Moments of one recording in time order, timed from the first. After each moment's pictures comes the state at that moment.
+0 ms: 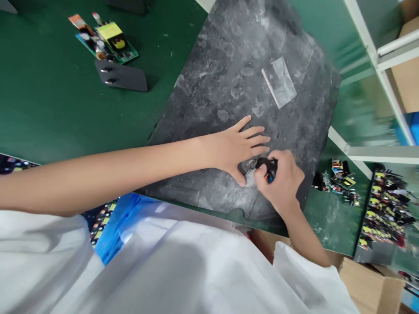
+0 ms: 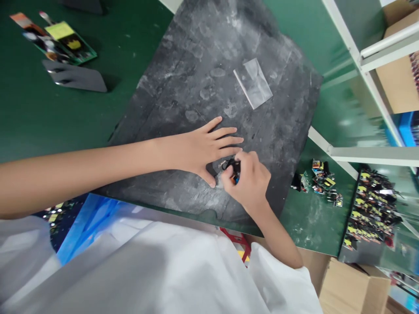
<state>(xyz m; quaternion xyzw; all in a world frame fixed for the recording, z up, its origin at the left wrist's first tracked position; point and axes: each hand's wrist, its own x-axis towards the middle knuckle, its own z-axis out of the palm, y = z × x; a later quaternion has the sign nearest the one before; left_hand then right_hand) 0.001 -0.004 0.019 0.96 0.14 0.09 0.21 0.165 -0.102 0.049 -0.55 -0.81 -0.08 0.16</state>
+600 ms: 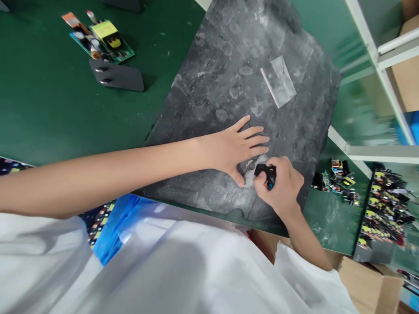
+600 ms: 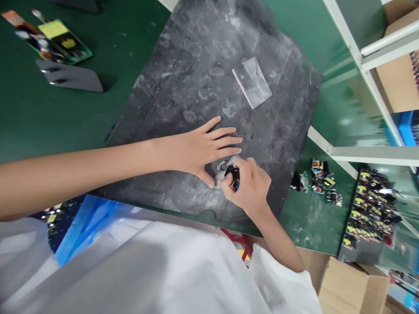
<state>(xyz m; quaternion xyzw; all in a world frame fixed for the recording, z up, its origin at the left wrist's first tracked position) 0.001 -0.004 0.020 0.96 0.14 0.09 0.22 0.168 -0.112 0.050 -0.52 -0.83 -0.08 0.16</state>
